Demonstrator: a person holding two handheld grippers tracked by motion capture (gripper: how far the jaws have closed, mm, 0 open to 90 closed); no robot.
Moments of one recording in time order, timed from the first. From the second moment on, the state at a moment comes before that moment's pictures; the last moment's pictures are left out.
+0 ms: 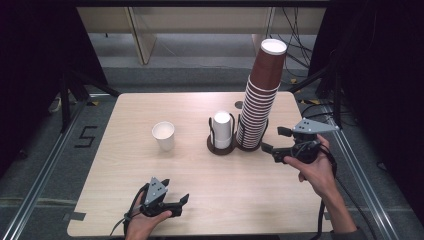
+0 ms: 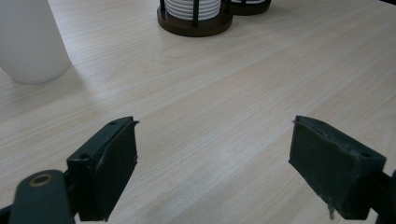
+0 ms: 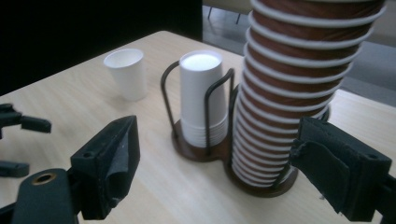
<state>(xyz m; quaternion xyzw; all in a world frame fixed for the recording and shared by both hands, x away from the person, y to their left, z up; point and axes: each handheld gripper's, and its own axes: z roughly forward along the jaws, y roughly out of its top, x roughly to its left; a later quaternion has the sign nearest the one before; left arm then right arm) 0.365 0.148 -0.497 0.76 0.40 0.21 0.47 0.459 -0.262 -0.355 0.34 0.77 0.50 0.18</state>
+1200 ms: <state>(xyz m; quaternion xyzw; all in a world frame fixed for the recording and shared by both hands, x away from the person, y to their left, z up) 0.367 0.146 -0.501 0.77 0.40 0.19 0.46 0.566 -0.239 -0.217 0.38 0.72 0.53 0.24</state>
